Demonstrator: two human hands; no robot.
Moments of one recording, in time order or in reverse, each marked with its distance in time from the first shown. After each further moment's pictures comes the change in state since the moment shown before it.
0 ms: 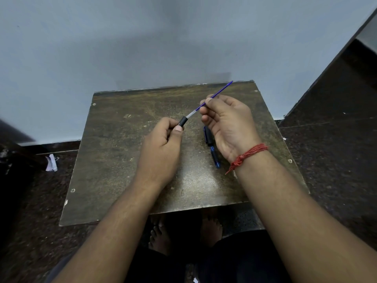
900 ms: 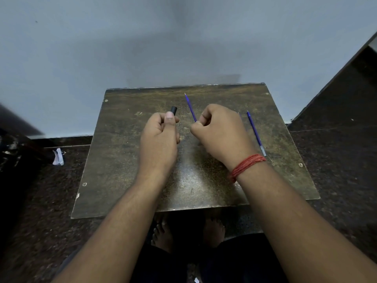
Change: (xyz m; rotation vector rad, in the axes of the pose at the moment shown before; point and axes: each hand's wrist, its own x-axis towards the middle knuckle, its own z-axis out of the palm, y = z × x) left_hand 0.013 -0.010 -0.007 -0.301 0.172 -0.175; right_hand -0.025 0.007 0.019 -1.305 -0.102 -0.275
